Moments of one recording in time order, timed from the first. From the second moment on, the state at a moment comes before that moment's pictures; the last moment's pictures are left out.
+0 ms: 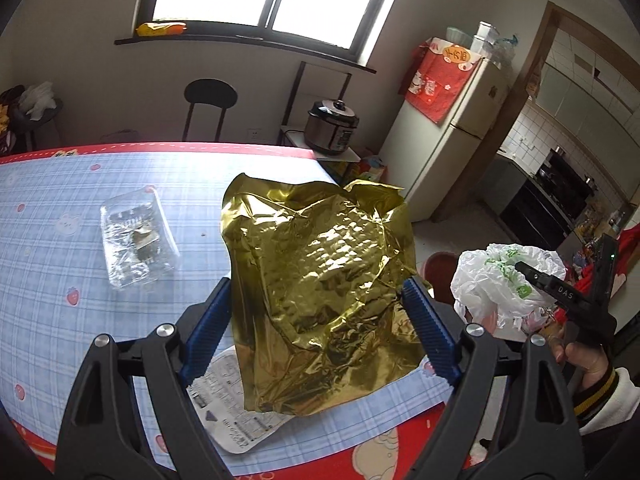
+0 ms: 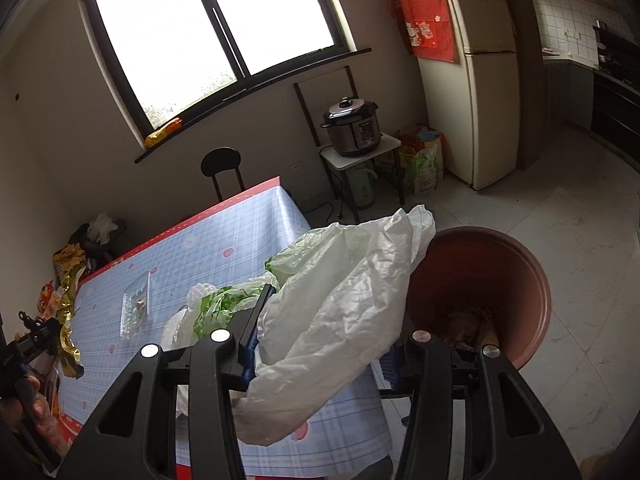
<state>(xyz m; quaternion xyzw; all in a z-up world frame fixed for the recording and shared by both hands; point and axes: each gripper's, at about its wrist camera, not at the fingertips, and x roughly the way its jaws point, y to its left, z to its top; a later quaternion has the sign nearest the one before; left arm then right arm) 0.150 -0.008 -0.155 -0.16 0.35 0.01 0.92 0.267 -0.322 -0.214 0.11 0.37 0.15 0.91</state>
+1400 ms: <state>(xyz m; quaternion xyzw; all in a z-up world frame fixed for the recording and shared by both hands) 0.260 -0.169 -0.157 -0.08 0.38 -0.11 0.92 0.317 -0.451 -0.218 0.10 0.36 0.03 0.93</state>
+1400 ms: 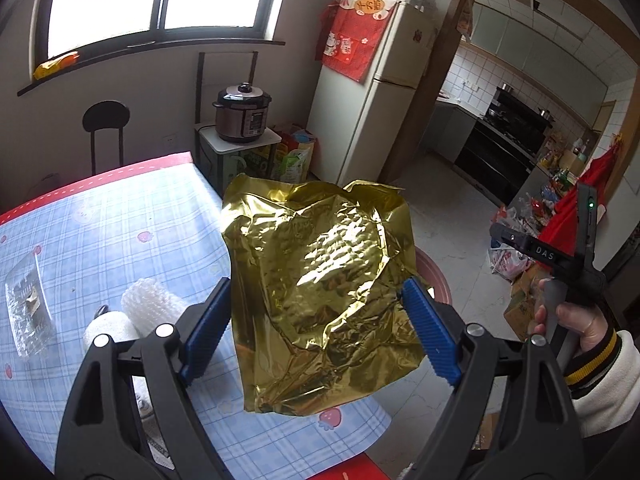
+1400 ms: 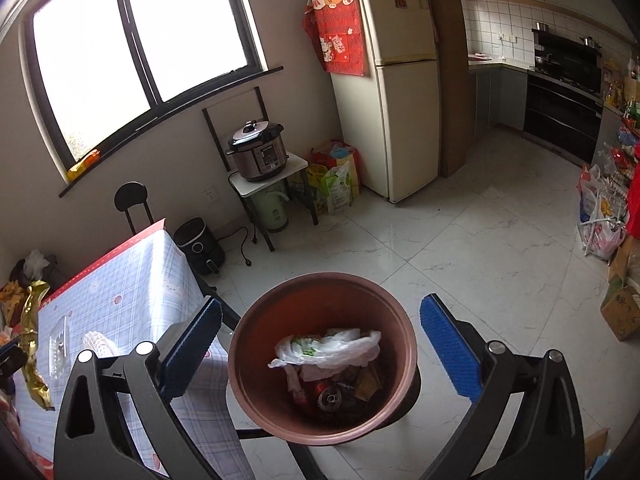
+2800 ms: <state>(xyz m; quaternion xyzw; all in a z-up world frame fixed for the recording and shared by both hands) 0.299 -0.218 -0.136 -0.03 0.34 -0.09 0.94 0.272 -0.467 -0.197 0.11 0.35 0.05 0.93</state>
